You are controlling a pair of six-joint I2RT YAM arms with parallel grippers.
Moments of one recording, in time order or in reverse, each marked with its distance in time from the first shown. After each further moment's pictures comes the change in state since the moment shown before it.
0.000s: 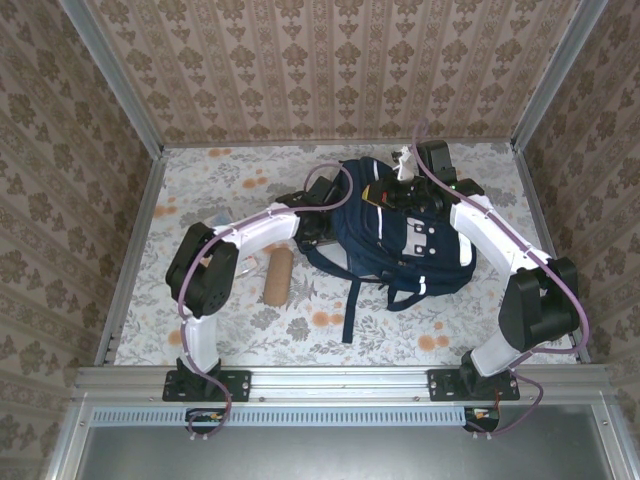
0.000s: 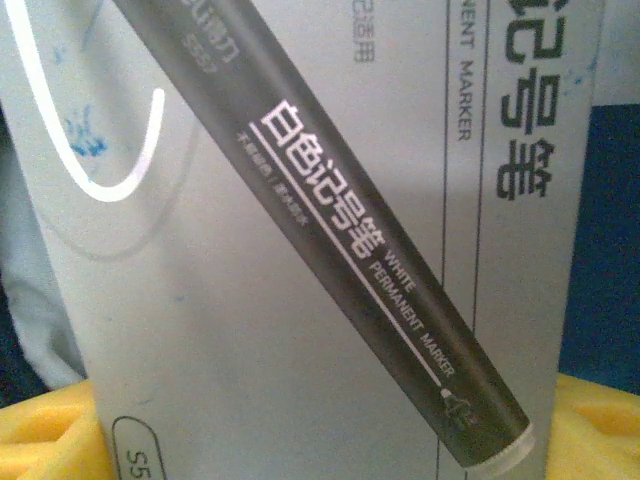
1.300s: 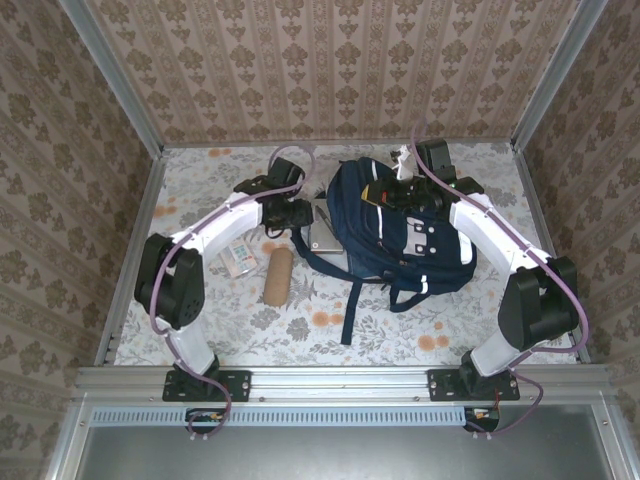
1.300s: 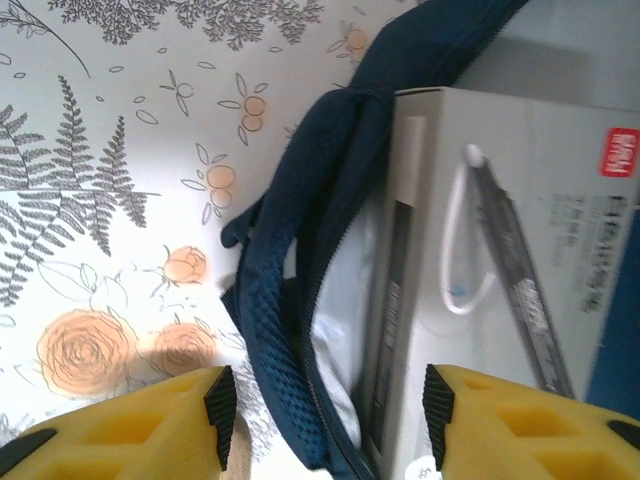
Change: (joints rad) left arm 0.192 -0.153 -0.030 -0.109 0.050 0.142; right arm -0.001 0.008 0.019 -0.023 -0.007 -0.022
